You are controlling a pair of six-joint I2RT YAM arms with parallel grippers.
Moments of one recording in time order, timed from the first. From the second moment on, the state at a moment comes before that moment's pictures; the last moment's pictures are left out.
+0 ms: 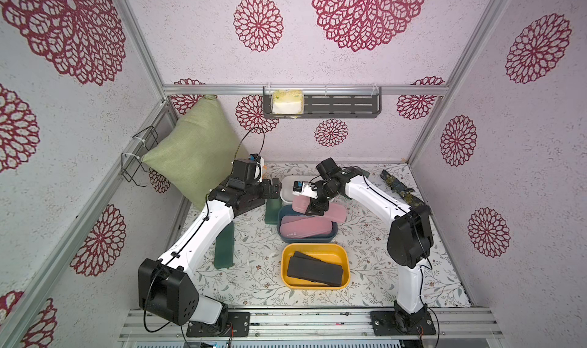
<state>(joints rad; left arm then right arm) -0.32 1.46 1.33 -0.54 0.10 -0.32 0.60 2.02 1.83 -0.93 -0.36 -0.83</state>
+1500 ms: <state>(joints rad) -0.26 1.48 1.28 -0.59 0.02 -0.39 0.72 2.15 1.71 -0.84 -0.30 -0.80</state>
